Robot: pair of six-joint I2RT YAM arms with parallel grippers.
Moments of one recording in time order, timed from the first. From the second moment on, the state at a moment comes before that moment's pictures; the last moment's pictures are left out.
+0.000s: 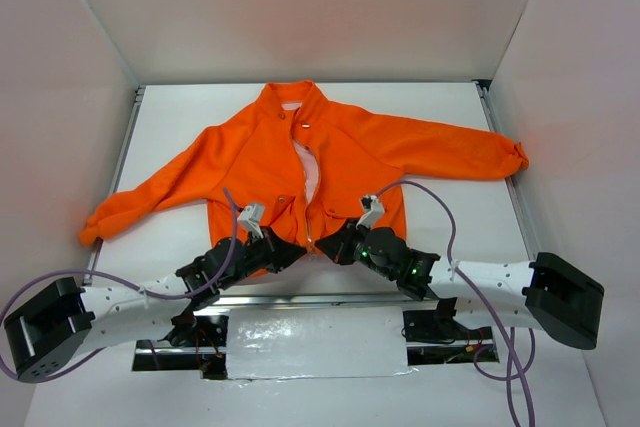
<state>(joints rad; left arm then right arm) -0.95 0.95 0.16 0.56 -0.07 -0.91 1.06 1.08 0.30 0.48 0.21 0.95</state>
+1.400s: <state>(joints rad) -0.95 0.86 0.10 0.67 -0.12 -1.12 1.06 1.19 0.24 0.78 0.24 1.13</state>
